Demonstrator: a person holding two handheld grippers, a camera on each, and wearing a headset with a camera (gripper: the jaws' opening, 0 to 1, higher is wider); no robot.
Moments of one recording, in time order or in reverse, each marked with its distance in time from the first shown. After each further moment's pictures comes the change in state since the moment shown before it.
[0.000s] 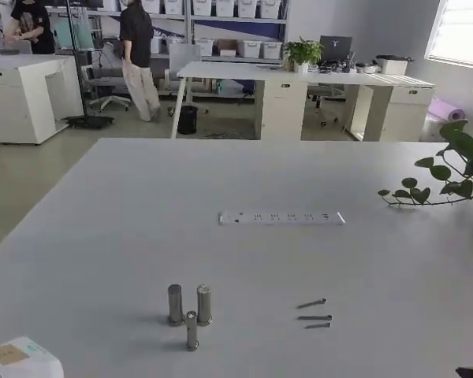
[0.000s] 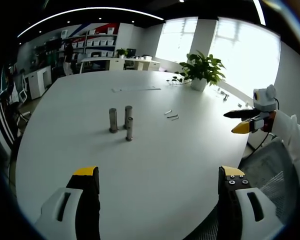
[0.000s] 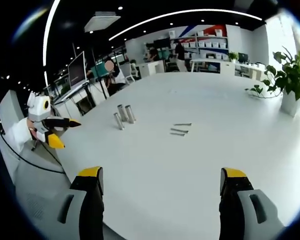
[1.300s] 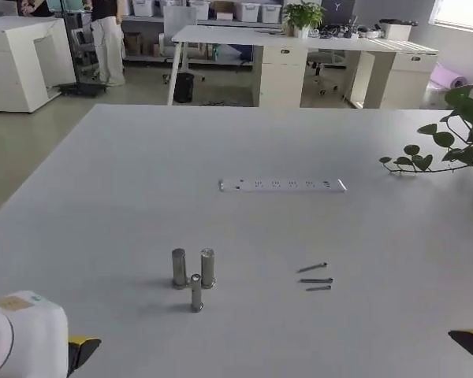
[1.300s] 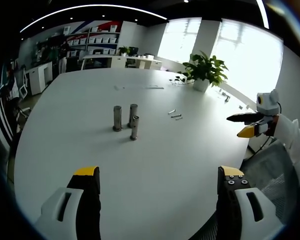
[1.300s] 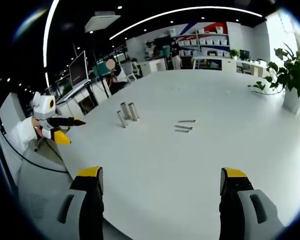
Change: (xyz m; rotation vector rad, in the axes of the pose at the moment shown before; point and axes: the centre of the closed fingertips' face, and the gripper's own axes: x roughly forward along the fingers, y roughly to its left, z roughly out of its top) left arm 0.004 0.014 0.001 -0.024 0.008 -0.007; right arm 0.001 0.010 -0.006 0.016 0.022 0.021
